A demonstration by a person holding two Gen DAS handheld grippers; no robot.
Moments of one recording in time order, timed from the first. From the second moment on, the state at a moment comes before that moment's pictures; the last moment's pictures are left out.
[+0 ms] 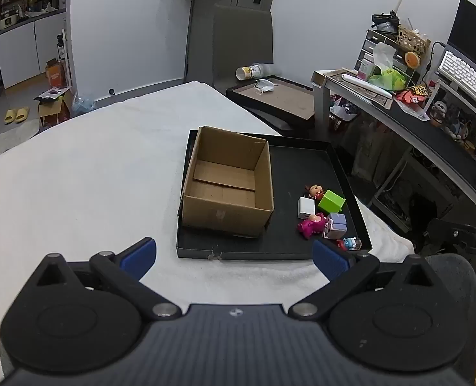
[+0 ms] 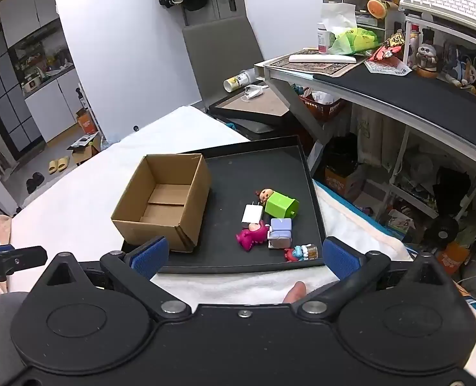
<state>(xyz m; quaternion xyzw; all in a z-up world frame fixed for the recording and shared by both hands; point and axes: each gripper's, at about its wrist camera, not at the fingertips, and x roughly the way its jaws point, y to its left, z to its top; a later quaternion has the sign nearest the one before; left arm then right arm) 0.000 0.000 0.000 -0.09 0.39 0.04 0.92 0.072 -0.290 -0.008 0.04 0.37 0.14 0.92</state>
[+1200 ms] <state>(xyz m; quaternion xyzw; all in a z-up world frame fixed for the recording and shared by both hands) -0.008 -0.005 0.009 -0.08 0.38 0.03 0.92 0.061 -0.286 0.002 0.03 0.36 0.15 0.92</state>
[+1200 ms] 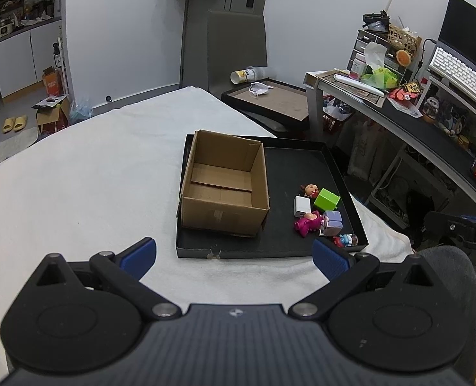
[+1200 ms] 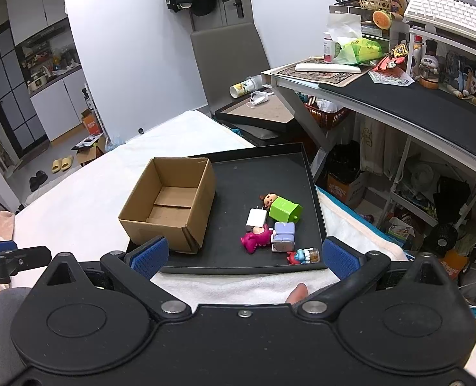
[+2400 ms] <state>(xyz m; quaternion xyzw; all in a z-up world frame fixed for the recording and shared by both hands) -0.017 -0.013 0.013 -0.07 0.38 0.03 0.92 0.054 -0.292 0.005 0.03 0.35 0.15 0.92</state>
